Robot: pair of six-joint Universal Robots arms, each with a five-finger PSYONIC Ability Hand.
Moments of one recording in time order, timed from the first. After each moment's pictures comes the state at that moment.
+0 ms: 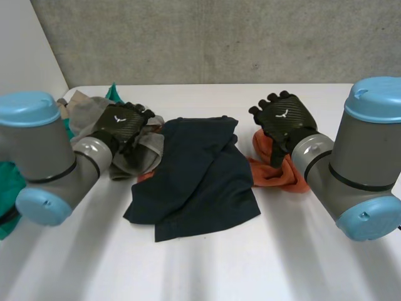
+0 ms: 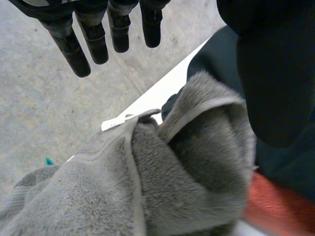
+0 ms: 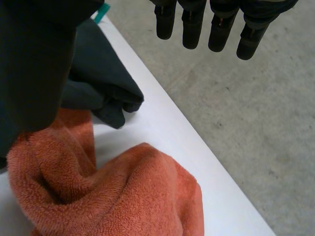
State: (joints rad) left arm 4.37 -2.11 -1.37 3.27 -1.41 3.55; right arm 2.05 -1.15 1.38 -0.04 1.54 2.61; left_hand 0.20 0.20 0.21 0.20 0.05; right_hand 0.22 0.21 0.22 0.22 0.05
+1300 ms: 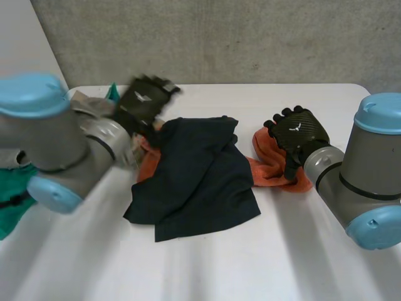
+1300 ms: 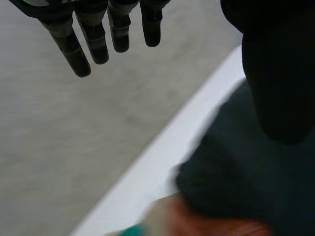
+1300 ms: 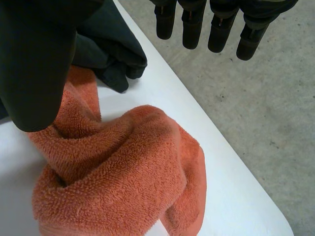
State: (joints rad) left arm 4.27 -2.07 -1.30 3.31 -1.33 3.56; right arm 1.99 -1.16 1.48 -0.07 1.54 2.56; left_hand 0.19 0.20 0.21 0.20 0.05; right_hand 0.22 0.21 0.22 0.22 0.05
